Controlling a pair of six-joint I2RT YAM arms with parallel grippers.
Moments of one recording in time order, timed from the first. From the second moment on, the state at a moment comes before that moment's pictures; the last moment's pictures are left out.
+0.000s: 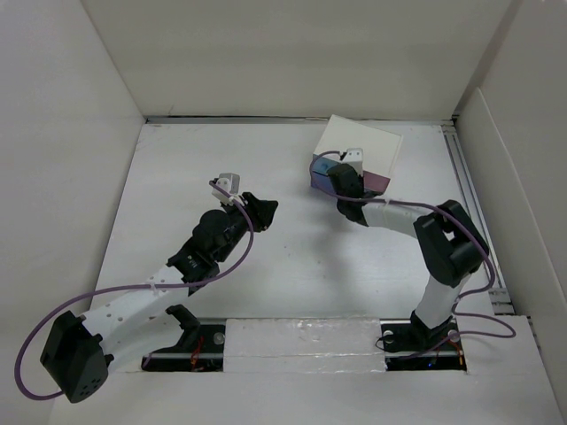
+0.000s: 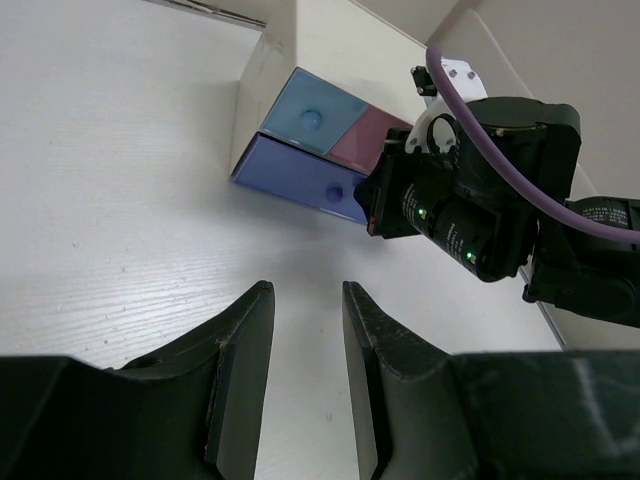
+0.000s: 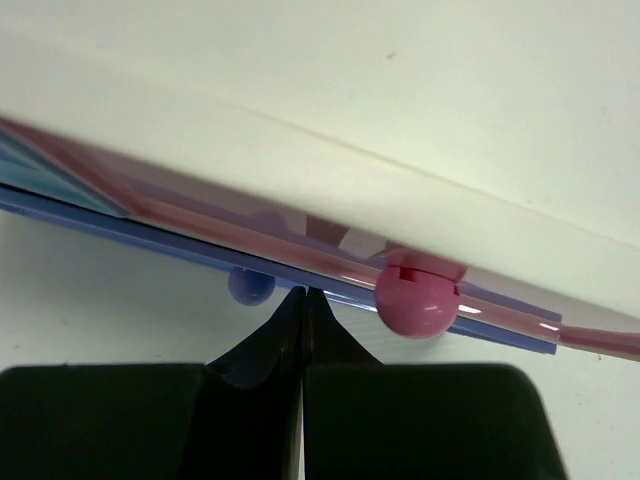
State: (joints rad) left arm -0.73 0.91 0.53 0.29 -0.21 -0.58; right arm 0.55 1.78 1.04 0.05 0.67 0.24
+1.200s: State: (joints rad) left arm -0.73 0.70 0.45 0.30 -0.22 -0.57; right arm 1.01 0.50 0.74 -0.20 0.41 0.22
